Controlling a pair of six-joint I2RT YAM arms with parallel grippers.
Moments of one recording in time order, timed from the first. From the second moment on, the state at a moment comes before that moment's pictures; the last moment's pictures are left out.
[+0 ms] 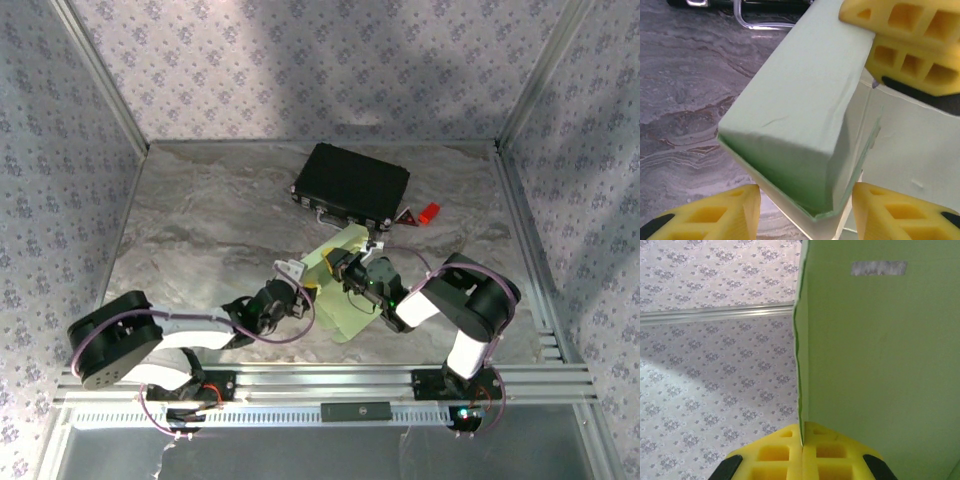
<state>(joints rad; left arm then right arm) -1.06 1.36 0.37 0.43 -0.42 -0.42 0.80 1.74 0.39 1.24 0.01 1.60</state>
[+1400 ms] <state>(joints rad) -0.87 1.10 0.71 -0.33 -0.56 -0.58 0.73 1.07 0.86 0.06 0.01 1.22</state>
